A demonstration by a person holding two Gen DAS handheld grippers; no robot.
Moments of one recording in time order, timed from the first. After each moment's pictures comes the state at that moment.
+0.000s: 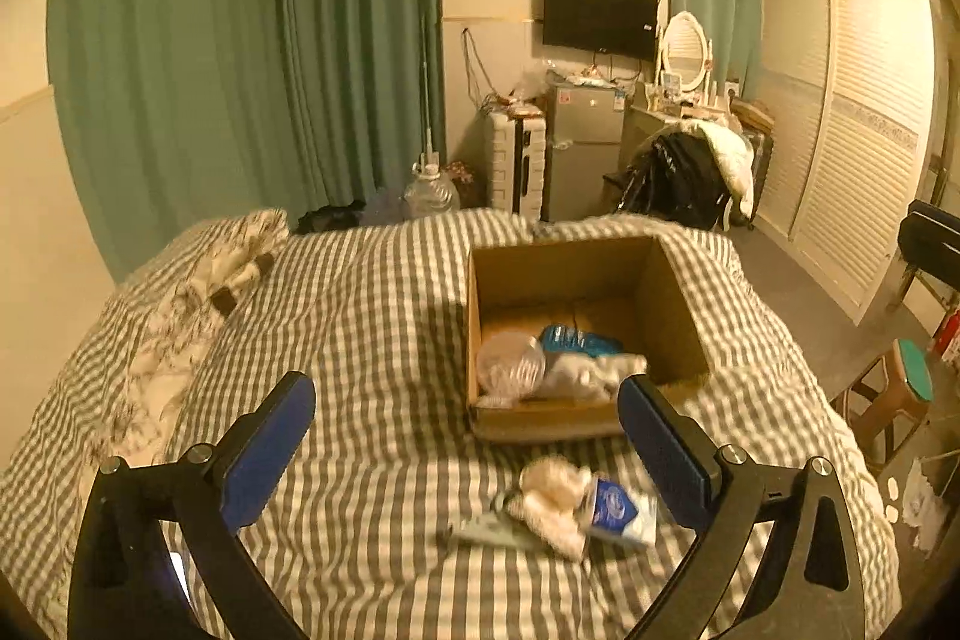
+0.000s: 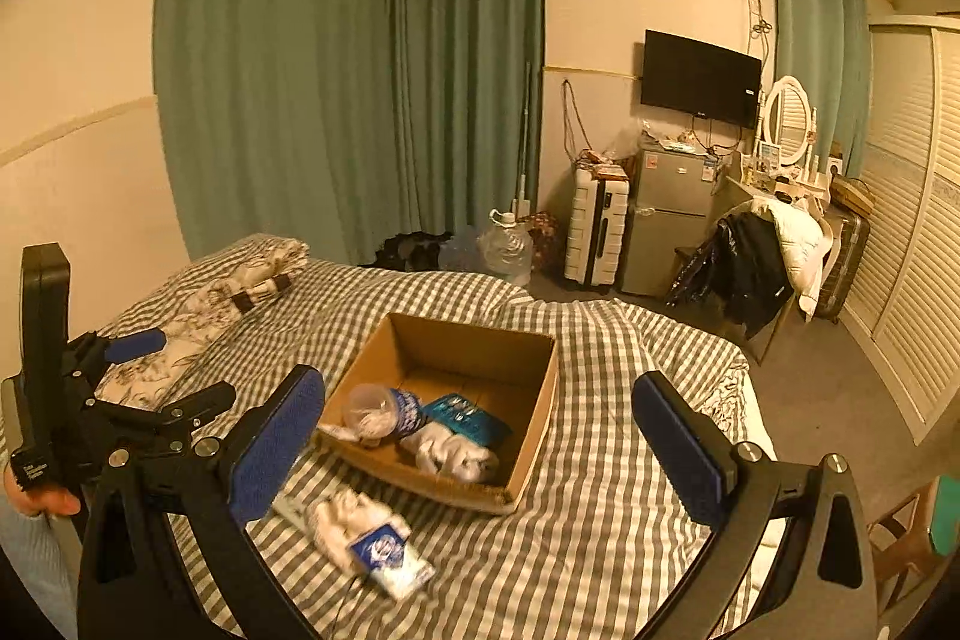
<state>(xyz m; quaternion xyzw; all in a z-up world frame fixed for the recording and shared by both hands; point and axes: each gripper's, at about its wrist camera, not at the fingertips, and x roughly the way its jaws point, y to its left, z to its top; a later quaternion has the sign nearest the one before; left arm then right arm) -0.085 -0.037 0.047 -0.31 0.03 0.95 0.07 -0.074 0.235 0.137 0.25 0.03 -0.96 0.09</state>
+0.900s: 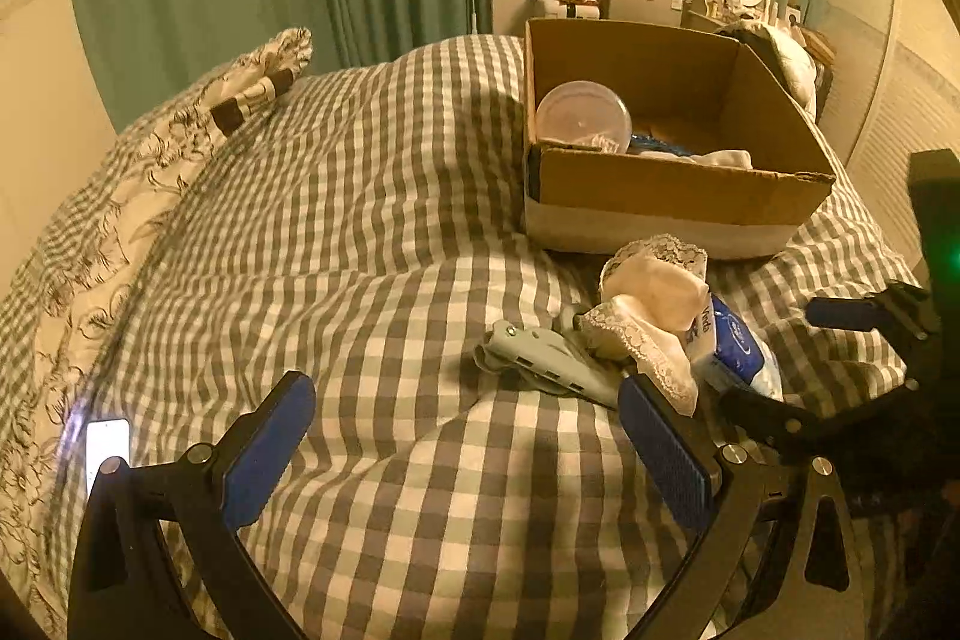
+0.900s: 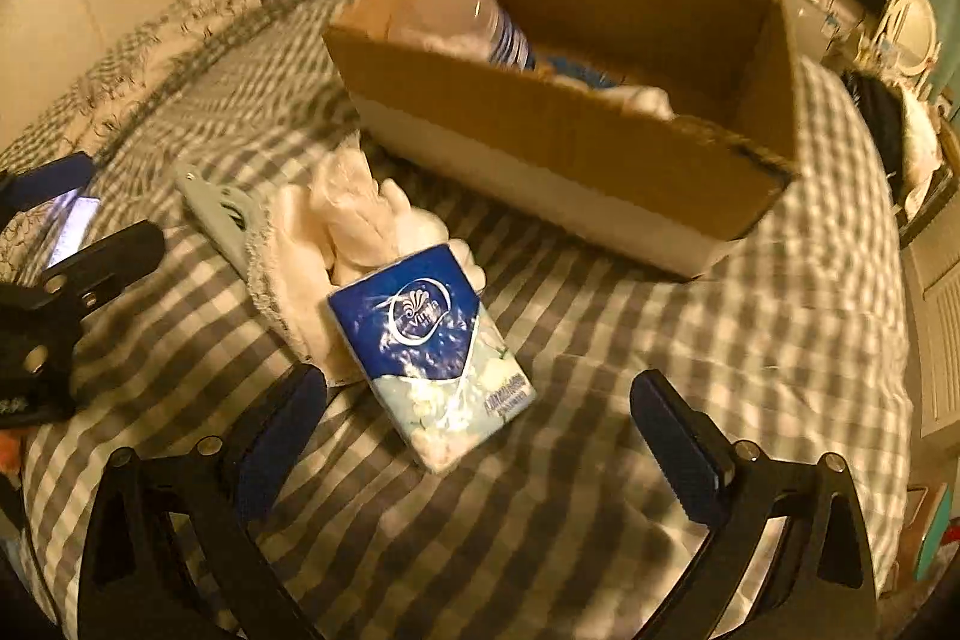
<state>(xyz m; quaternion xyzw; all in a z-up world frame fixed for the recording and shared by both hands) -0.089 -0.049 -0.100 -0.42 0.03 0.91 0.01 -0.146 0.158 -0.120 0.49 0.11 -0.85 0.16</state>
